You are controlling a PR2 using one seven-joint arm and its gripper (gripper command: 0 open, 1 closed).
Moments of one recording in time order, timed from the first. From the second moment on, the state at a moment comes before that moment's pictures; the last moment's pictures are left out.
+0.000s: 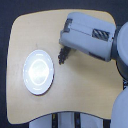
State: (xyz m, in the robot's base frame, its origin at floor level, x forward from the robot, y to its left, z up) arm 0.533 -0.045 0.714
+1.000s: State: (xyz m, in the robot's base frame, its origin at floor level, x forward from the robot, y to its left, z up) arm 0.526 -0.049 0.740
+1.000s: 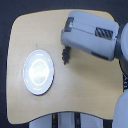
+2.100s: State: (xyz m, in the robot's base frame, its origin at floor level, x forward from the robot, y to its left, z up) arm 0.508 -0.007 0.868
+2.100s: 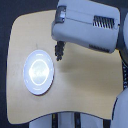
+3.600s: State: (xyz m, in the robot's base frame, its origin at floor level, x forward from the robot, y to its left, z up) arm 0.430 0.140 0.775
